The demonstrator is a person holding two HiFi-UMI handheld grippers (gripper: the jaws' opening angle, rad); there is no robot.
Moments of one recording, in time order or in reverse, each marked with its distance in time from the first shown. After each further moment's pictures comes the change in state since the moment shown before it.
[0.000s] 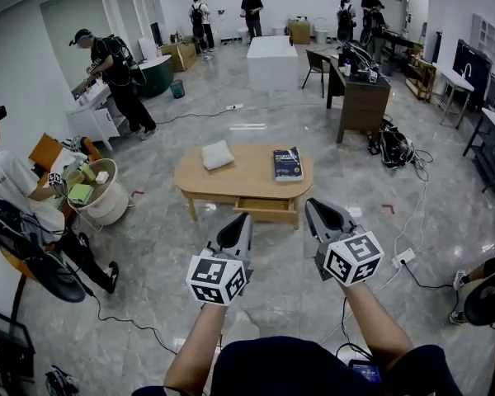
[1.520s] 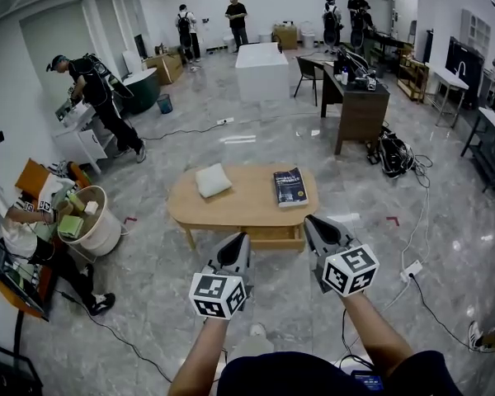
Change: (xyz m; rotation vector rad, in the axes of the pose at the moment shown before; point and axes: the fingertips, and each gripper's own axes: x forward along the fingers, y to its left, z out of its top) left arm 0.108 0.119 -0.032 -0.041 0.059 -0.038; right arm 0.139 -0.064 -0.041 0.022 0.052 -0.064
